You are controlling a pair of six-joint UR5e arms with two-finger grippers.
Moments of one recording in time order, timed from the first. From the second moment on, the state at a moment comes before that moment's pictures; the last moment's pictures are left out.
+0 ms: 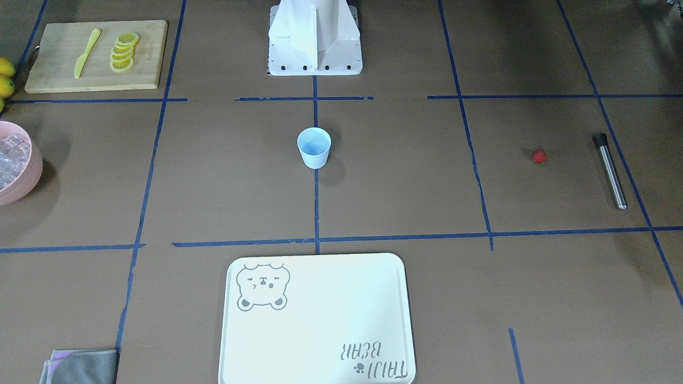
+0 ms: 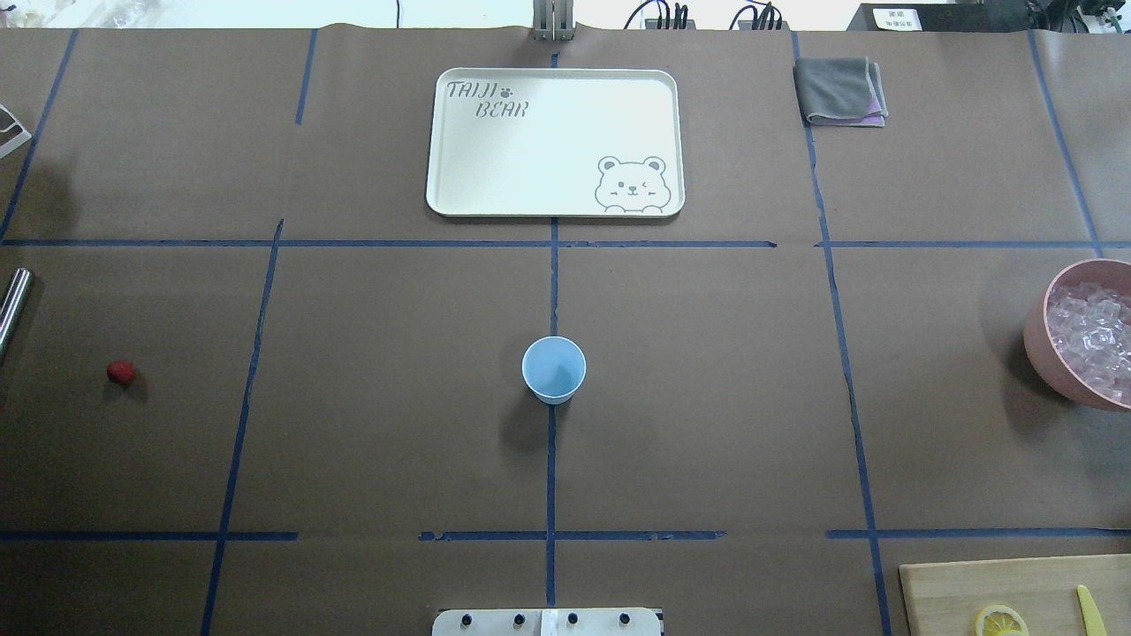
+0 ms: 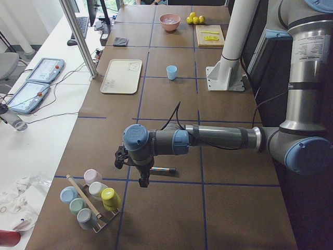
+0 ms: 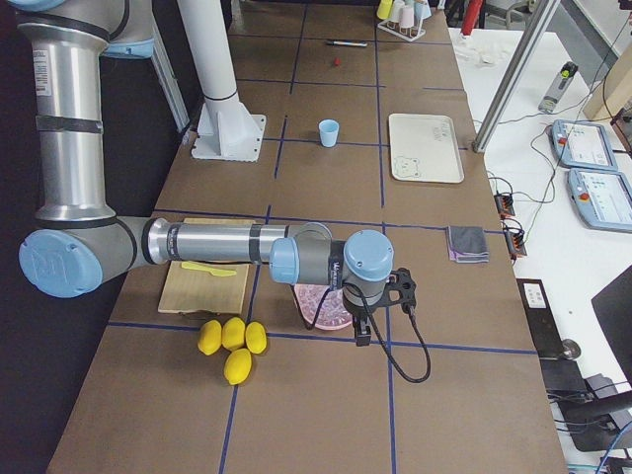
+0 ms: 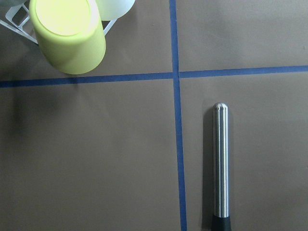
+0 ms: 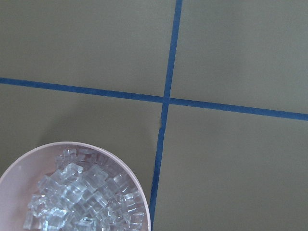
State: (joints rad) left arm -1.59 -1.55 -1.64 -1.49 -2.39 0.10; right arm 1.62 -1.59 1.63 -1.60 2.39 -0.14
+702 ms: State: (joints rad) left arm -1.59 -1.55 -1.64 -1.49 -2.39 0.10; right arm 1.62 -1.59 1.62 -1.60 2.39 -0.14
